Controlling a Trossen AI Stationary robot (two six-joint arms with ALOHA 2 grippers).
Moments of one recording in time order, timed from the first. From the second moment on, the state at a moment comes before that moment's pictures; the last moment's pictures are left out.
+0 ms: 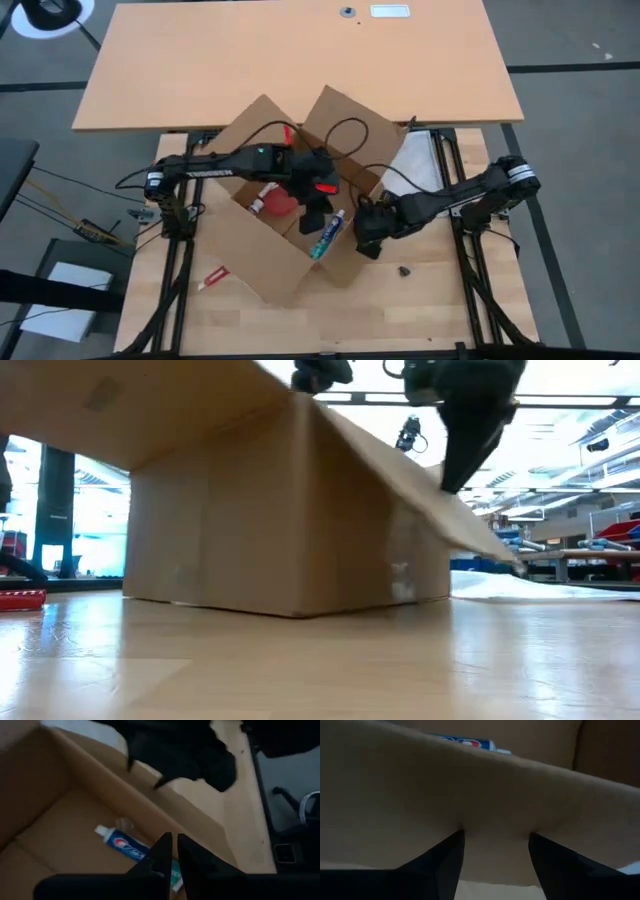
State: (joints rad) left arm 0.05 1.78 1.88 -0.98 0.19 -0.06; right arm 0.26 1.59 1.26 -0.98 0.37 0.66
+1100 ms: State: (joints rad) left arm 0.15 1.52 1.88 -1.13 -0.02 0.13; right arm -0.15 1.54 1.47 -0.78 0.37 0.23
